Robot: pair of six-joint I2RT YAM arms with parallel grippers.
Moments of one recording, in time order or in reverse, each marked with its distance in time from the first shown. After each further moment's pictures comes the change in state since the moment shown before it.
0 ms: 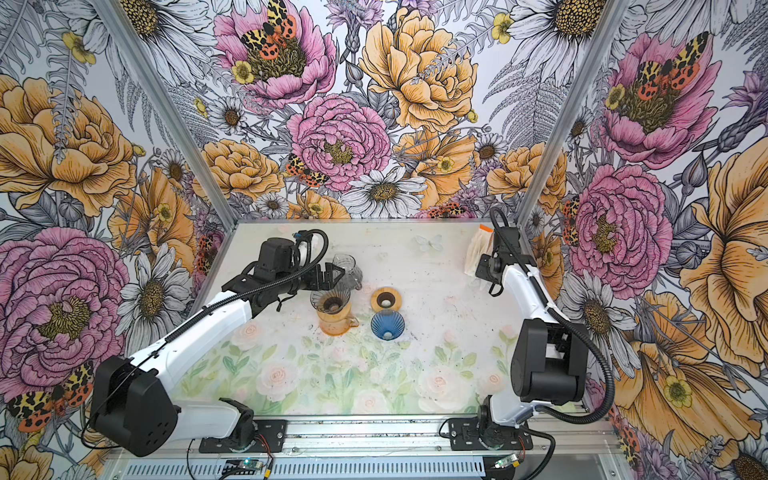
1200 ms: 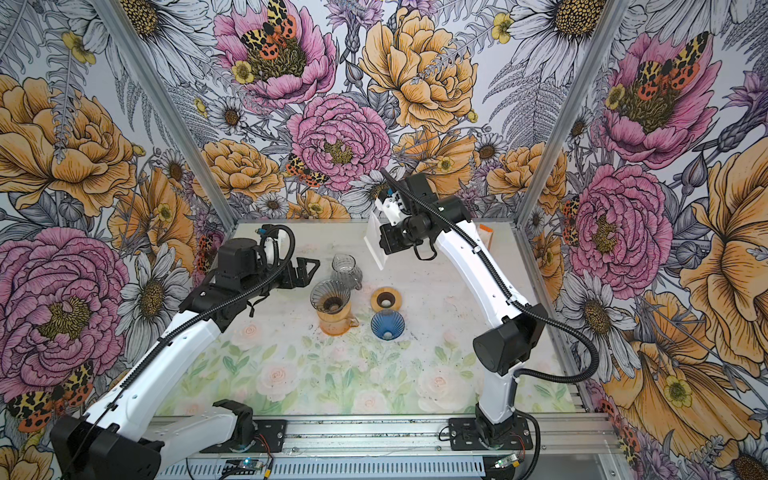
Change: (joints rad) left arm 0.121 -0.234 -0.008 -0.103 -0.027 0.038; right arm 0.614 0.351 0.996 -0.642 -0.399 -0.179
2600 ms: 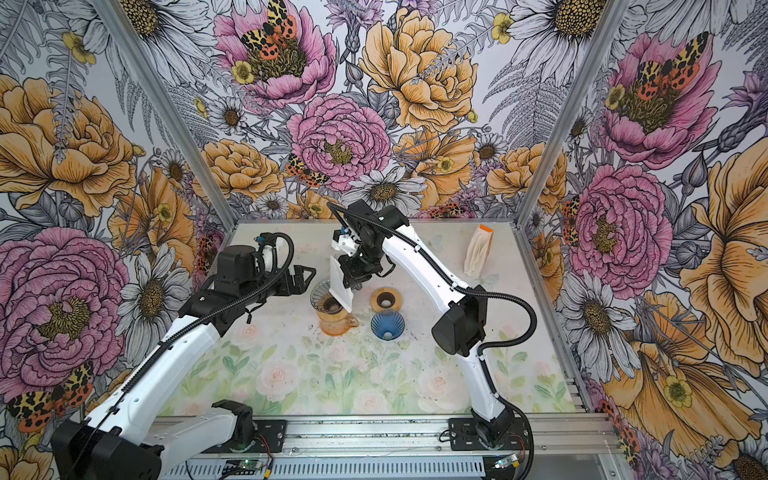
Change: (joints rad) left arm 0.019 -0.015 -0.055 -0.025 0.004 0.014; right arm 0.196 0.304 0.221 -0.229 -0.143 0.077
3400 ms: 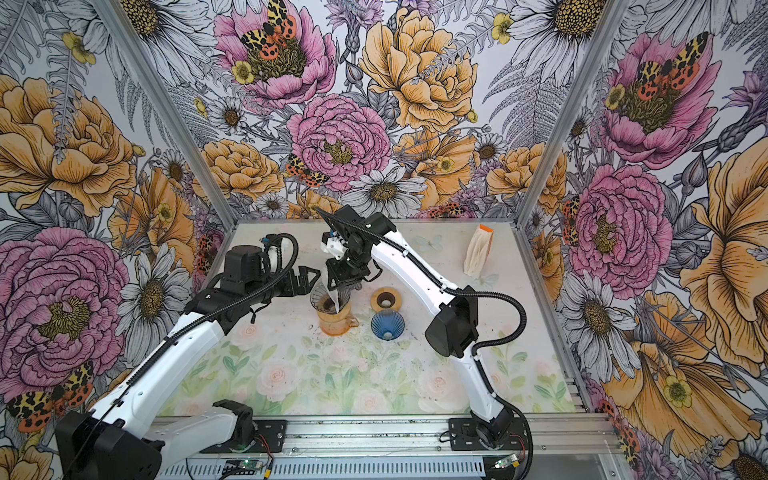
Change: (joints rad) left arm -0.024 0.037 0.000 0.000 0.008 -0.046; right arm 0.051 0.031 0.000 0.111 0.036 0.064
